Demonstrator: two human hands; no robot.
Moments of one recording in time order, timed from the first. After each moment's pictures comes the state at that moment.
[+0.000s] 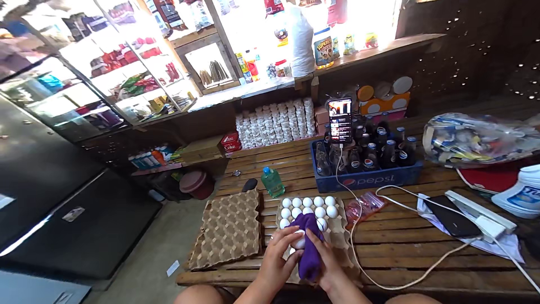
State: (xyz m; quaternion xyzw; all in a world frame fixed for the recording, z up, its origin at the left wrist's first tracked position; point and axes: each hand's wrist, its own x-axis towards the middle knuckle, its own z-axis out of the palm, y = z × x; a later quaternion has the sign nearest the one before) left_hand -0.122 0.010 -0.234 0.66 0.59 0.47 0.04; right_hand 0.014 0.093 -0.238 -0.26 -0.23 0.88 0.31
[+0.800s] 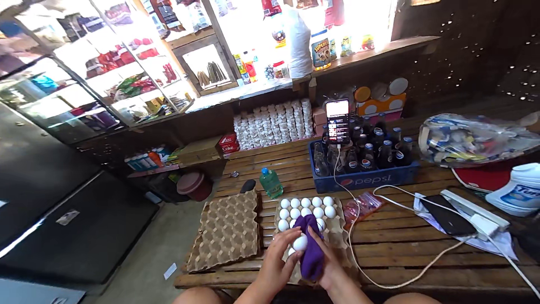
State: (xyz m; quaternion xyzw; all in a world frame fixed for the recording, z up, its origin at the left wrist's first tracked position) left_hand -0.122 0.011 -0.236 0.67 0.58 0.47 0.07; right_hand 0.015 0.101 -0.246 -0.25 -0.21 0.90 0.29
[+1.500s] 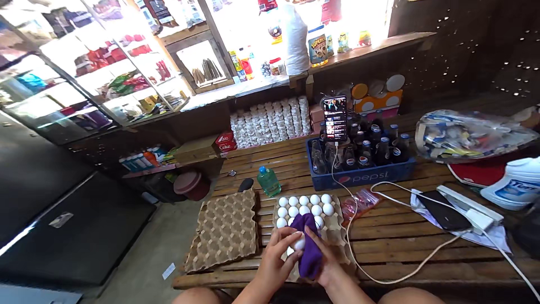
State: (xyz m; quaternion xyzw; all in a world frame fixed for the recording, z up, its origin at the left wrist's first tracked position) left_hand -0.122 0.011 -0.237 0.66 0.57 0.48 0.08; right_hand 0.013 0.102 -0.252 -0.23 -0.17 0.92 0.27
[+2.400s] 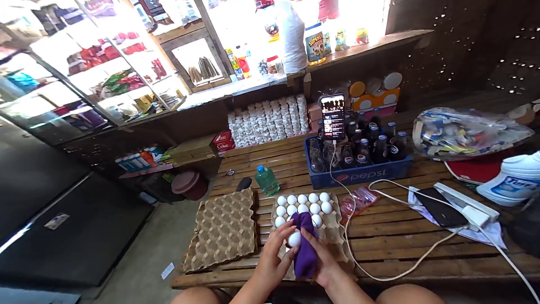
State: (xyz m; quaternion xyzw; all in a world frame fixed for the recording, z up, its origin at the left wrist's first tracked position) left_hand -0.129 0.013 -0.242 0.67 0.58 0.46 0.07; right_hand 0.014 0.101 -0.250 -0.24 -0.20 0.92 0.26
